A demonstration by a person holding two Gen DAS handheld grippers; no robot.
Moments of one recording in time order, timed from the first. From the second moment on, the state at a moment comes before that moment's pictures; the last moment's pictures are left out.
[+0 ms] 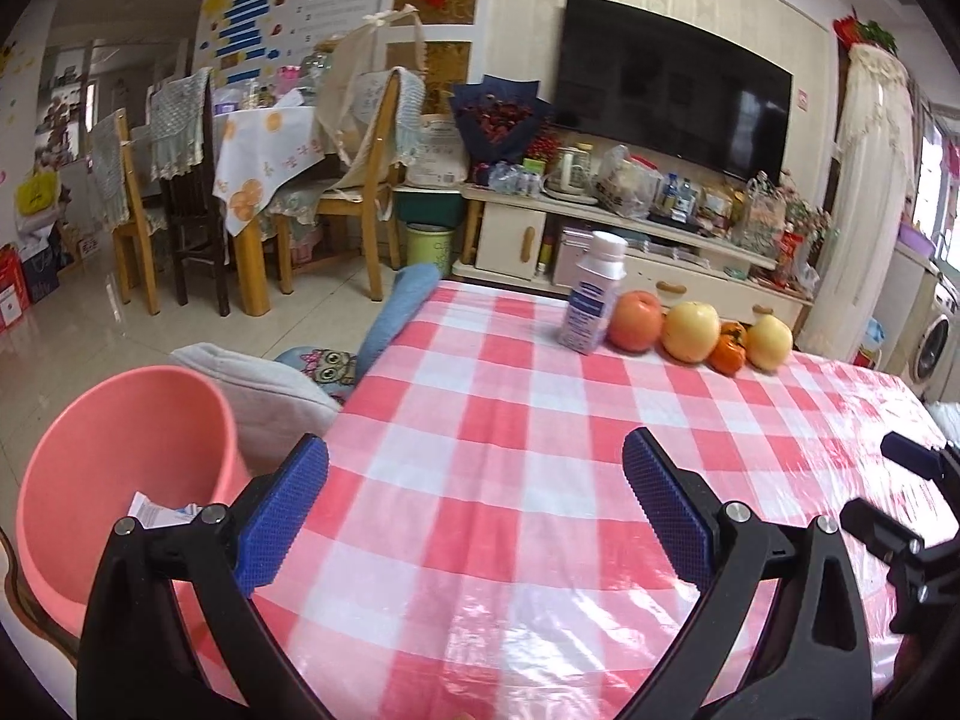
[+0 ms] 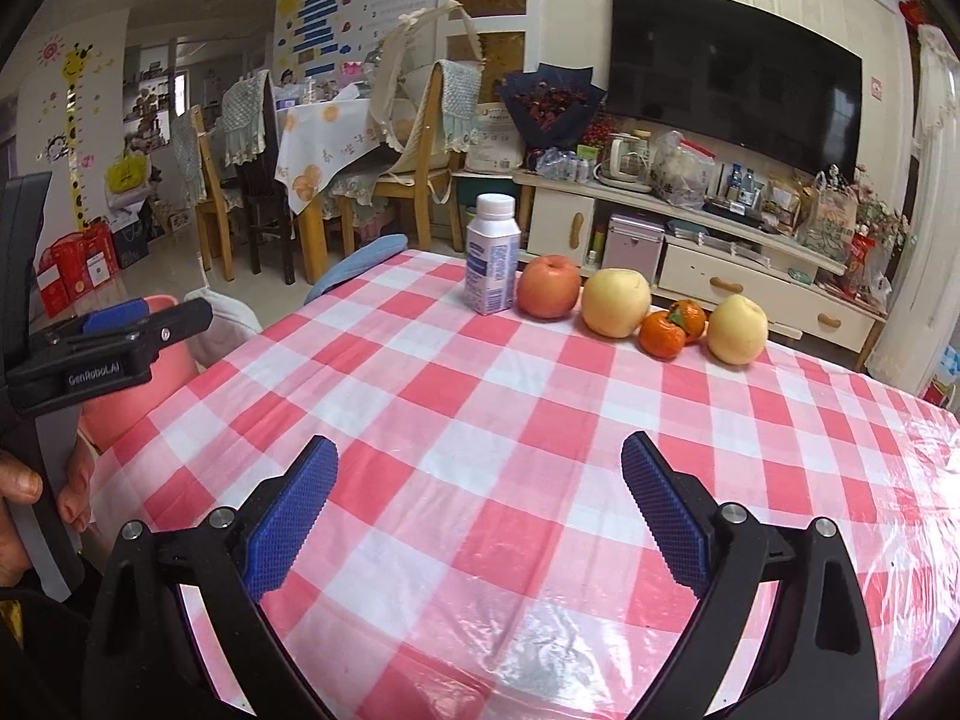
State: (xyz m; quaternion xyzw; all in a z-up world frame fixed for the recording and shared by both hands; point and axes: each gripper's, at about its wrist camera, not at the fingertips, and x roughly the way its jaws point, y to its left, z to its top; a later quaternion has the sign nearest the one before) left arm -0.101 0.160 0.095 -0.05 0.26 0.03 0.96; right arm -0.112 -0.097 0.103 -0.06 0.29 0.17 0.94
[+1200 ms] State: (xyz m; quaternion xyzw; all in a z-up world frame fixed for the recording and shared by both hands) left arm -0.085 0.005 0.155 -0.01 0.25 -0.04 0.97; right arm -0.110 -0.245 0.131 0.02 0.24 0.07 0.97
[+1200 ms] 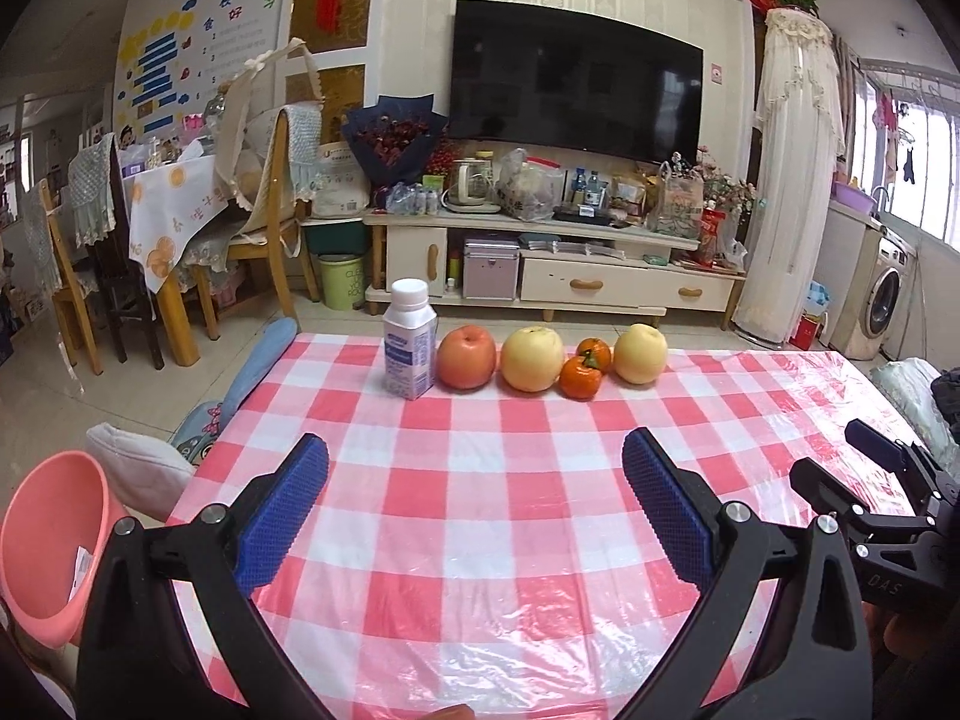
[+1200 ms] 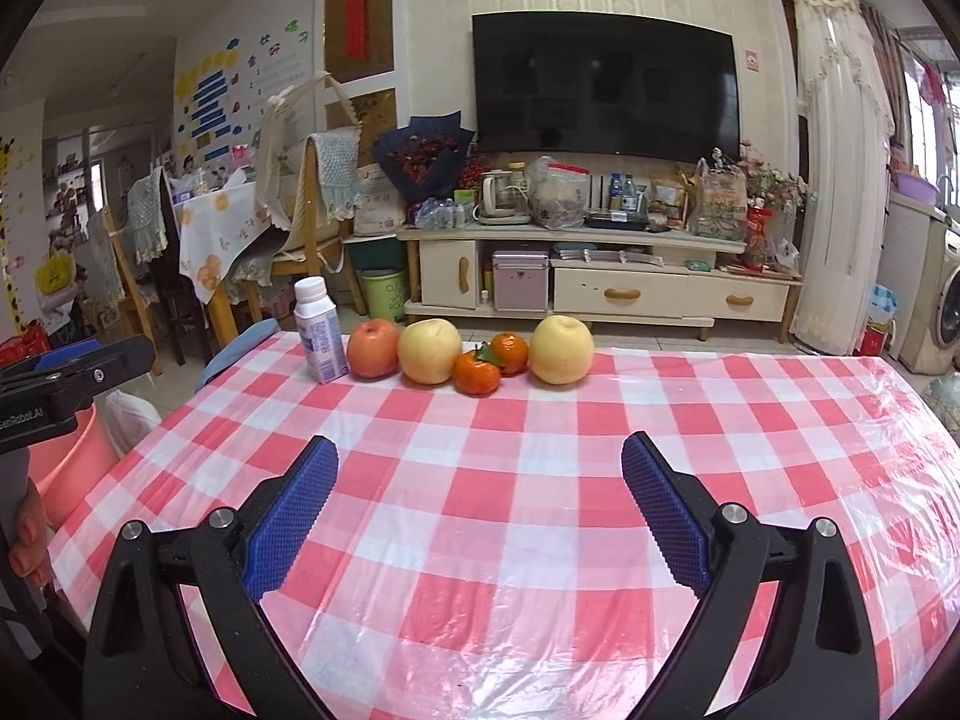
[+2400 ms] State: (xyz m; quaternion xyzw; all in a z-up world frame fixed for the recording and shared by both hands) left arm -0.012 -0.009 0.044 0.01 0.38 -0.03 0.92; right arm -0.064 -0.224 0.060 -0.01 0.38 0.09 0.92
